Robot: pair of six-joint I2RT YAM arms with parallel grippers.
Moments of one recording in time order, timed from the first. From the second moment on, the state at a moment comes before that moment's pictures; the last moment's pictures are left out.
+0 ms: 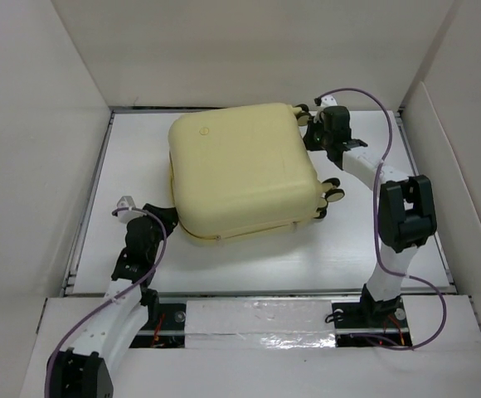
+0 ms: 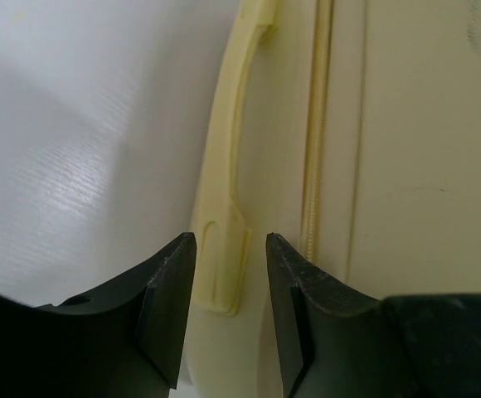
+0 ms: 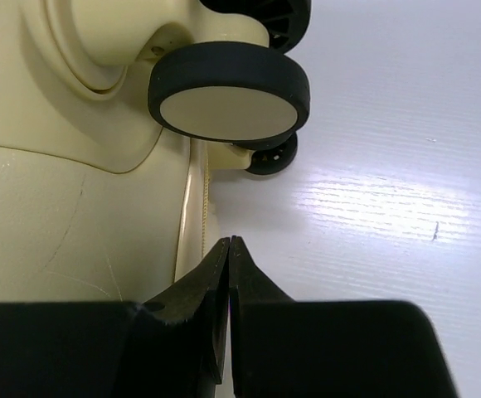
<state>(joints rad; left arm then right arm) -0.17 0.68 0.16 0.15 -0.16 -0.94 0.24 1.86 1.38 0.01 -0.08 0.18</state>
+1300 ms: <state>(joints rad) -0.18 0.67 0.17 0.09 -0.12 -0.83 0.19 1.21 1.03 0.08 -0.32 0.29</state>
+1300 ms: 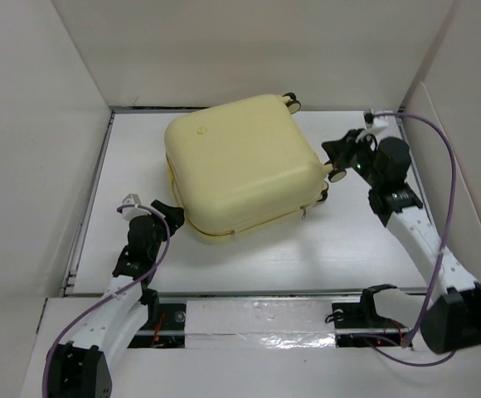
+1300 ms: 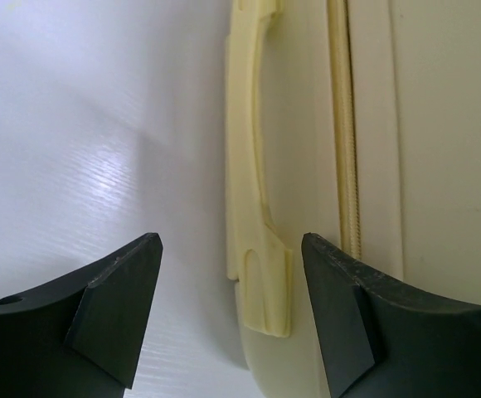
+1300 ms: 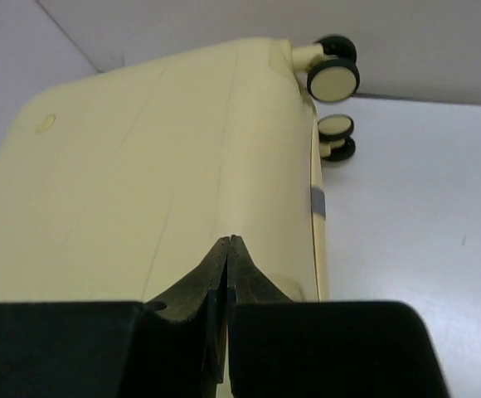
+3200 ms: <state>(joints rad) -0.42 0.82 0.17 0.18 -0.28 -0.92 0.17 1.24 0.90 0.20 -0.24 0.35</state>
